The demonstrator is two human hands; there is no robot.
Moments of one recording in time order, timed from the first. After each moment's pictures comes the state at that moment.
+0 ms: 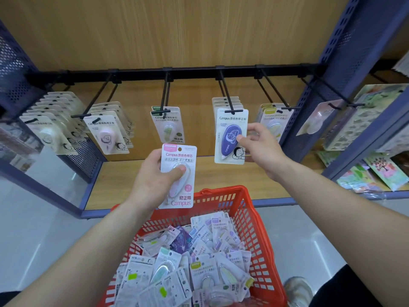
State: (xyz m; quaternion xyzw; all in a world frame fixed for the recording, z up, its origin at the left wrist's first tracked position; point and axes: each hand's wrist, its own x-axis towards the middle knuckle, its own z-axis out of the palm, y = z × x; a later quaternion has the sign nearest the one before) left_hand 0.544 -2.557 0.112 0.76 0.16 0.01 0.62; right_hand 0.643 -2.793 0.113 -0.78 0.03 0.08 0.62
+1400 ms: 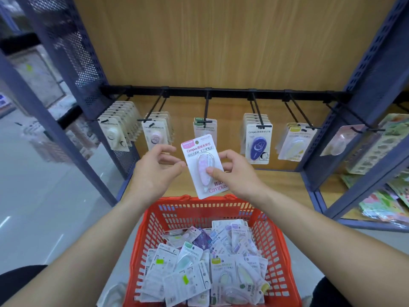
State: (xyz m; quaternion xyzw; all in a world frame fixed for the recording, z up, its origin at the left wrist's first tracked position) left_hand 0.490 -2.494 0.153 0.84 0.15 0.13 0.51; right_hand 0.554 -2.697 0.137 -0.78 -0.13 0.15 0.60
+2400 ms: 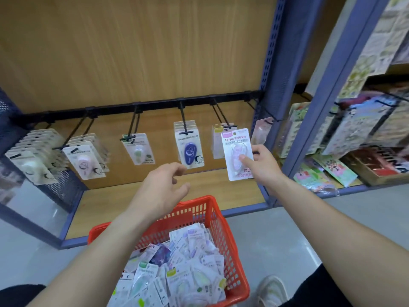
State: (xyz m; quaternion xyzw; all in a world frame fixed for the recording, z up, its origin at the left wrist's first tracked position) left_hand 0.519 -2.640 0.163 0.95 -0.06 0.03 0.30; right_hand 0.583 -2.904 0.136 -0.78 0.07 0.00 0.62
